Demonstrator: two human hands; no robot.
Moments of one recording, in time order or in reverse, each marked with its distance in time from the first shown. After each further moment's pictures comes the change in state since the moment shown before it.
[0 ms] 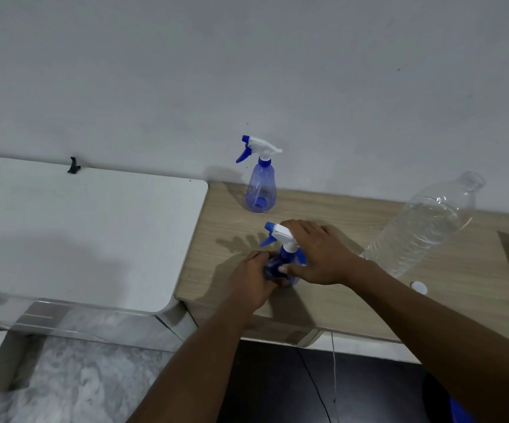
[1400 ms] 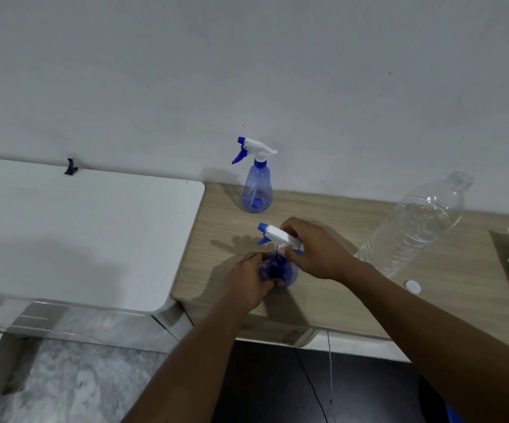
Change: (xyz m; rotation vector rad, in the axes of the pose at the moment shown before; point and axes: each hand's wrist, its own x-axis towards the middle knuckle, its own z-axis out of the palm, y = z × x) left_hand 0.001 -0.003 0.003 0.018 -0.039 -0.051; right_hand -0.002 -0.008 -0.009 0.297 0.084 0.060
